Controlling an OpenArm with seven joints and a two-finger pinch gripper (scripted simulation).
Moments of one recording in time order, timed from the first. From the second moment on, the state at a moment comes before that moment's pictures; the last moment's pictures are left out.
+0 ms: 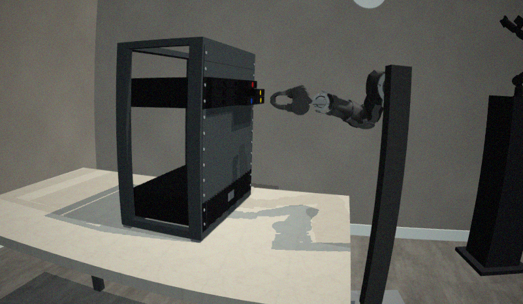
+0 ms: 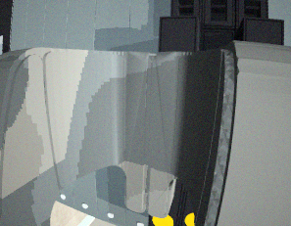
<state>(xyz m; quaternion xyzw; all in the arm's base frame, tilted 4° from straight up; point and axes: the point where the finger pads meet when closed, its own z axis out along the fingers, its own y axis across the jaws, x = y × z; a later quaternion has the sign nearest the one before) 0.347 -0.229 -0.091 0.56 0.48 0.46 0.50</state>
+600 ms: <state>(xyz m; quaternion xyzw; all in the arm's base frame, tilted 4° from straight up) 0.347 -0.221 -0.091 0.57 0.45 0.44 0.53</state>
